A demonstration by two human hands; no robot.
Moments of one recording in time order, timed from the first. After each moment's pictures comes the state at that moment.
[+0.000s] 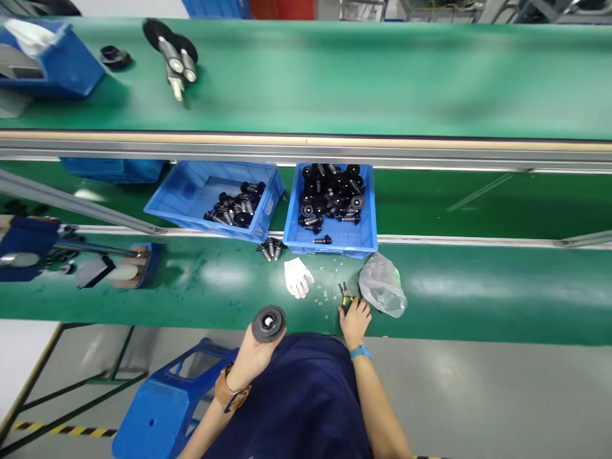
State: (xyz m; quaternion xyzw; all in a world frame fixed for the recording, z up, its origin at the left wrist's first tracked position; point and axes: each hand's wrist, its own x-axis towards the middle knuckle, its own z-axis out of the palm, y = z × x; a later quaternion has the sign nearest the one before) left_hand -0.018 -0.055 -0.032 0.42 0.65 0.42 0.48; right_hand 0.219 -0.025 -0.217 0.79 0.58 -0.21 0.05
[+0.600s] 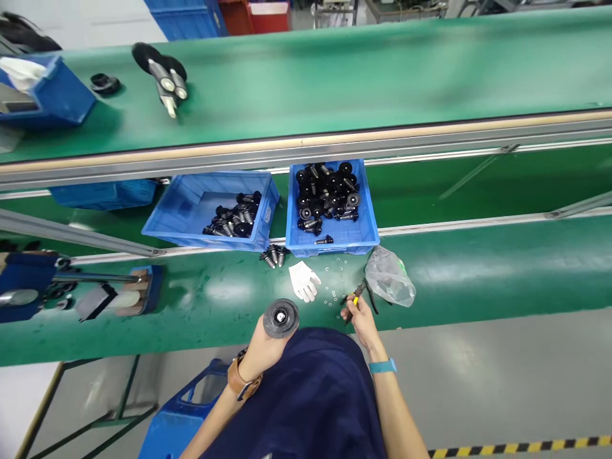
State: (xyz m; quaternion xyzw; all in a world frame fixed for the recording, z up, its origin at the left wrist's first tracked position) left_hand -0.042 -0.026 -0.022 0.48 0.57 0.41 0.52; right_hand 0.206 -0.028 -0.187 0.69 0.38 -0.55 -0.29
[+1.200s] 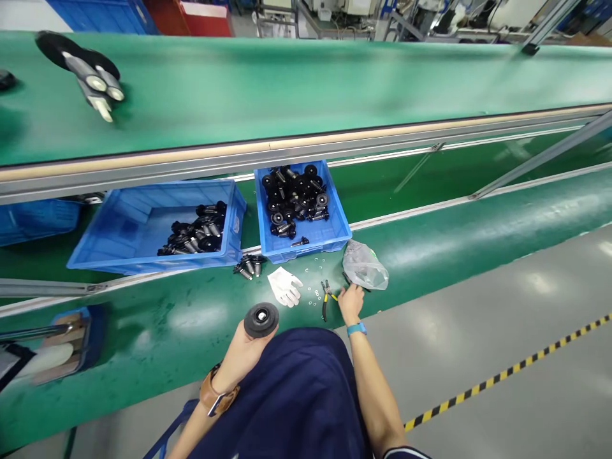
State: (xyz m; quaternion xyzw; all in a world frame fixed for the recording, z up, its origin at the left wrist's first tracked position) left_hand -0.071 -0.012 -0.036 0.49 0.55 0.35 0.58; right_hand 0.203 0.004 -0.217 0.90 0.34 -0.28 -0.07
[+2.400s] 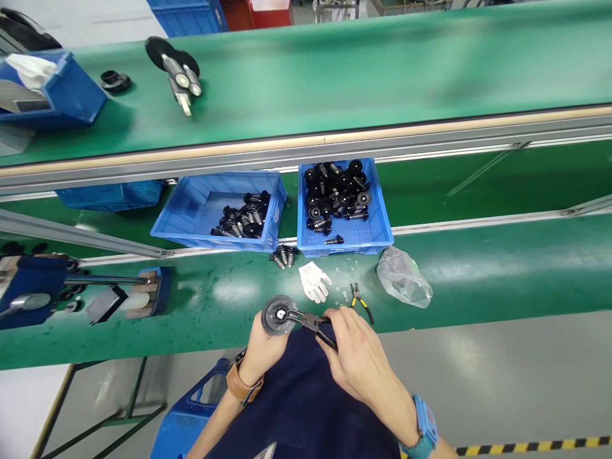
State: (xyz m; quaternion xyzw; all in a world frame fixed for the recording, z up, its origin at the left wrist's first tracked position) left_hand -0.079 -0.019 -0.022 0.54 0.58 0.43 0.44; right_hand 0.129 -0.023 0.025 0.52 0.79 -0.29 -0.13
